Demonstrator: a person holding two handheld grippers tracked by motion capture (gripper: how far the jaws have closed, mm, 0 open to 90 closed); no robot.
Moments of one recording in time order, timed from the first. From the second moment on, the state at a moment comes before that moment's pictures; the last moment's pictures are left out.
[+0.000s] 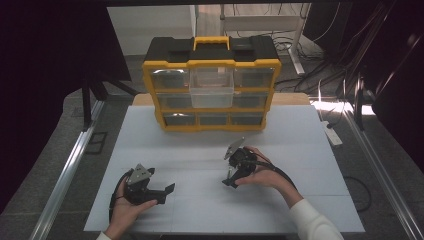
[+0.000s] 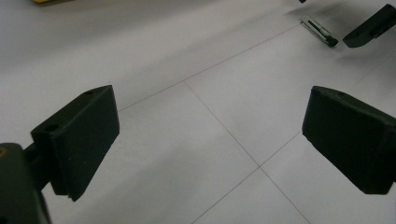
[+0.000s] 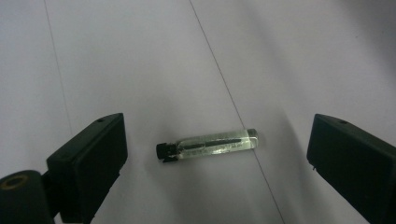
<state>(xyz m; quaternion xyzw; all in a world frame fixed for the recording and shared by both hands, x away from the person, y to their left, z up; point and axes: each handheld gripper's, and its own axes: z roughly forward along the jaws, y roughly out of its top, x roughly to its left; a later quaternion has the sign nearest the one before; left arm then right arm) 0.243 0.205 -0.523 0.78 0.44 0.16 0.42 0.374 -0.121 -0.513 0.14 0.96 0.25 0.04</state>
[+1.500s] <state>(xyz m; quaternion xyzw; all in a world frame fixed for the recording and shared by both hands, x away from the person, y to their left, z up) 0.243 0.206 -0.522 0.78 0.44 0.16 0.42 0.371 -0.131 -0.495 0.15 0.94 0.30 0.05</state>
